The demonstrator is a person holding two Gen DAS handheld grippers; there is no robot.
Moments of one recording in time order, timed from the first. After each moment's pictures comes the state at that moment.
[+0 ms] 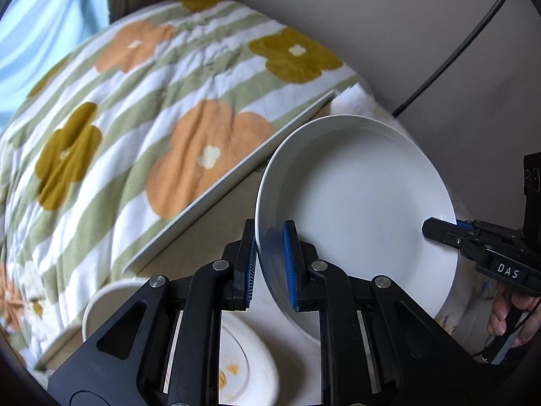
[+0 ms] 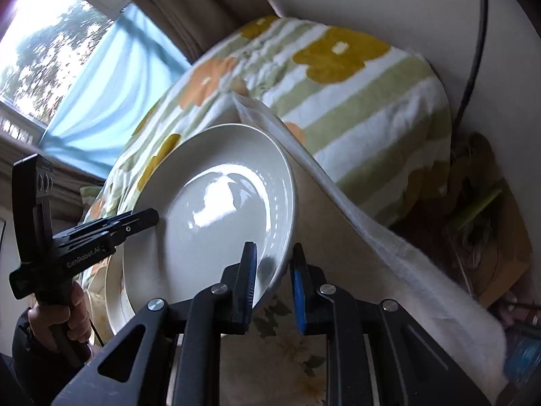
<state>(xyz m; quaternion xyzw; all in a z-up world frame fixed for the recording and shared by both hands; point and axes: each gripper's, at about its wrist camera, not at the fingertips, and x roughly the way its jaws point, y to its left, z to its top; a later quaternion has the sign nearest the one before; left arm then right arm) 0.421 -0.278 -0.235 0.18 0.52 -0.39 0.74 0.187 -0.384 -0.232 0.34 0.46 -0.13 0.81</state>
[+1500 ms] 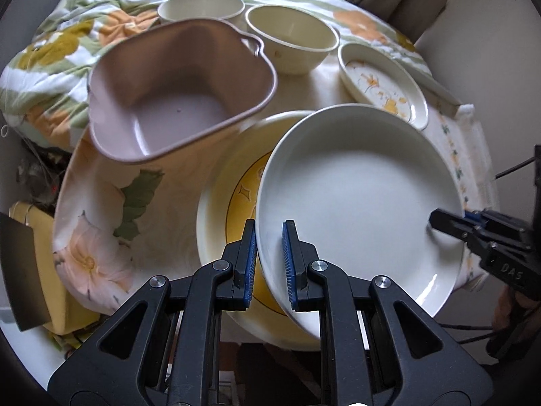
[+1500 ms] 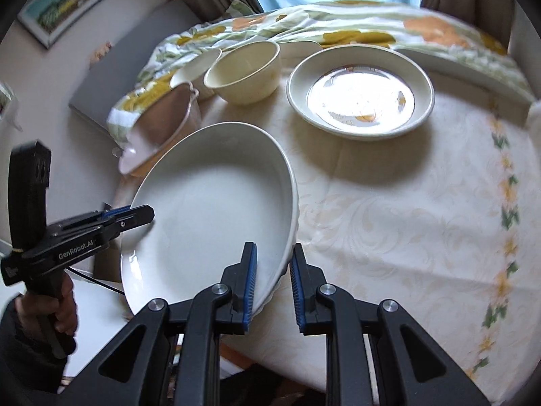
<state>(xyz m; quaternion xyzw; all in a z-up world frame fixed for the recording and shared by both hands) 0.172 0.077 -0.265 -0.09 0.56 -0.07 0.82 0.147 -0.114 -0.228 0.04 0.56 0.21 0.80</state>
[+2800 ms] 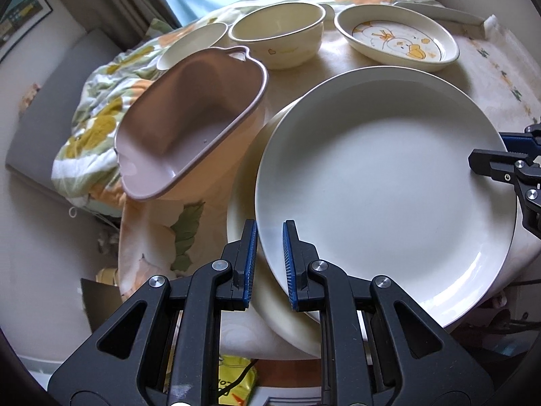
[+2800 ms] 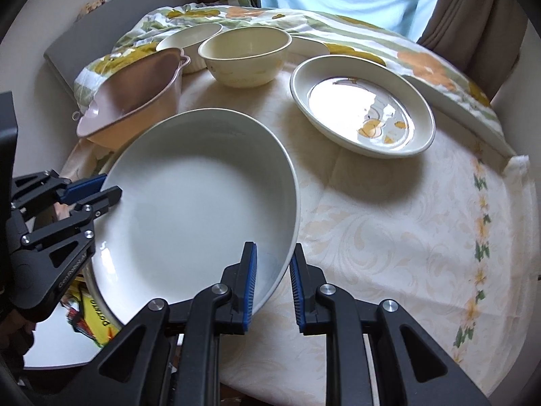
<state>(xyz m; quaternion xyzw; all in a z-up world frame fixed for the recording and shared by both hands) 0.165 0.033 -0.279 0.15 0.52 0.01 0.84 0.143 -0.073 -0.246 -0.10 0.55 0.15 0.82</state>
